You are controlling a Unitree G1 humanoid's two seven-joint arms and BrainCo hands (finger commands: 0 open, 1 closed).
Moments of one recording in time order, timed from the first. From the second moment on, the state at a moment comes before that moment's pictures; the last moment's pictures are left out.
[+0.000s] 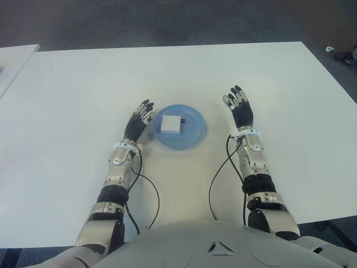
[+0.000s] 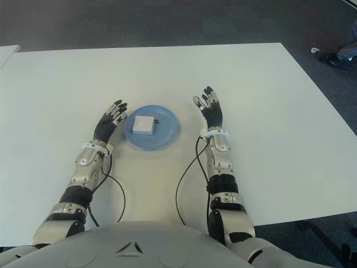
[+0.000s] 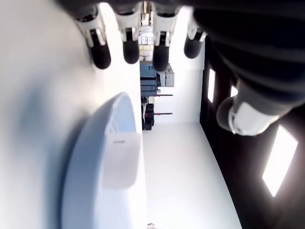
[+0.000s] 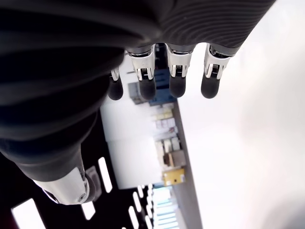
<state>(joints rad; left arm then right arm) -0.14 0.13 0.07 0.60 -0.11 -0.36 -0.25 -0.27 0.02 -0.17 0.52 0.24 -0.20 0.12</state>
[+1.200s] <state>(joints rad) -0.12 0.16 0.08 0.59 -0.12 -0.36 -0.26 -0.31 -0.02 -0.17 0.80 0.21 -0.43 0.29</state>
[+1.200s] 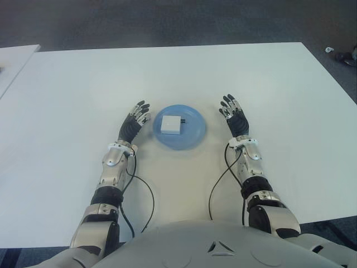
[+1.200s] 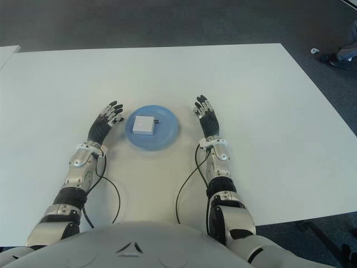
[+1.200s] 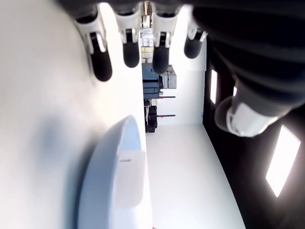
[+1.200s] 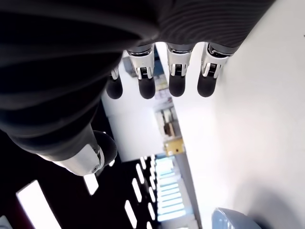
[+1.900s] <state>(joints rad) -0.11 0.10 0.11 0.65 -0.05 -0.50 -0.04 -0.34 -0.07 -0.11 0.89 0.10 -0.48 0.23</state>
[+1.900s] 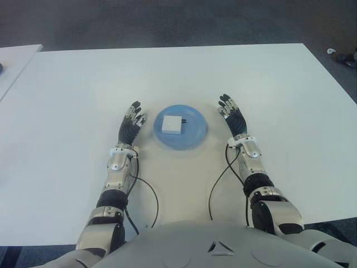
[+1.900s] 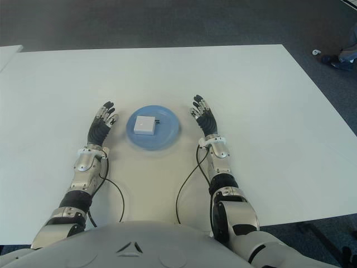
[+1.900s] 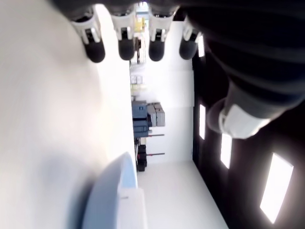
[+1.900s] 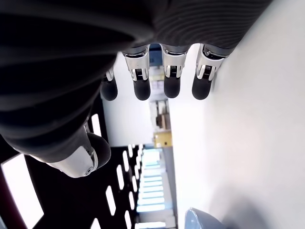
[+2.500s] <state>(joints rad) -0.13 0.08 0.11 0.67 -0.03 -0.51 0.02 -0.38 -0.09 -0.11 0.94 0.10 -0.48 0.23</state>
